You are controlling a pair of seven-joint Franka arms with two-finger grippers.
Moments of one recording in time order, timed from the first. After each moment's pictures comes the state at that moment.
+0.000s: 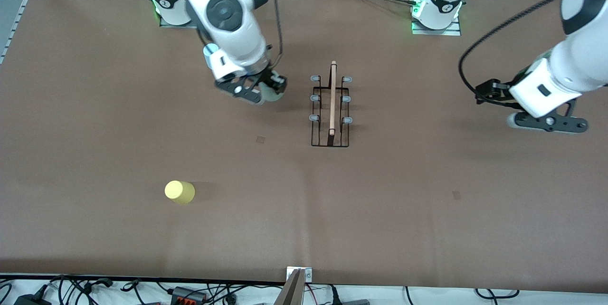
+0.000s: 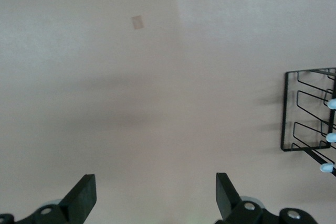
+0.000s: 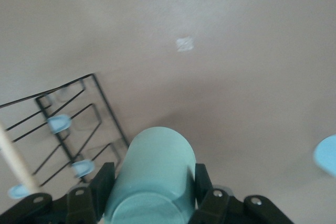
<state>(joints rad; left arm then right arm) 0.32 0.25 -0.50 -1.40 0.12 1.46 -0.09 0.63 0.28 0.11 -1.73 0.09 2.04 1.16</state>
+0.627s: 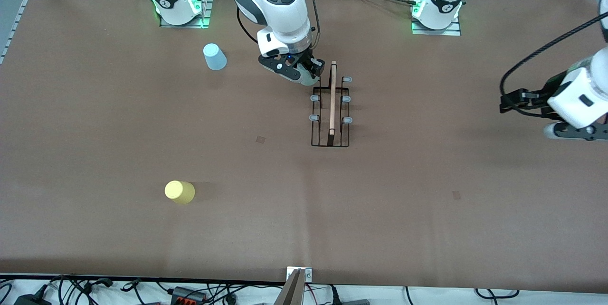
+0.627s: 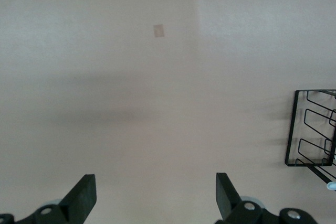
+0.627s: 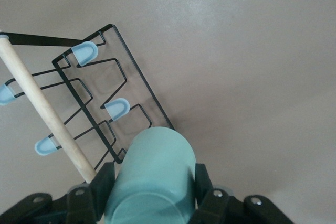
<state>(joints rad) 0.37 0.28 -0.49 -1.34 0.12 1.46 -0.09 0.77 0.35 0.12 -1.72 0.09 2.14 1.37</state>
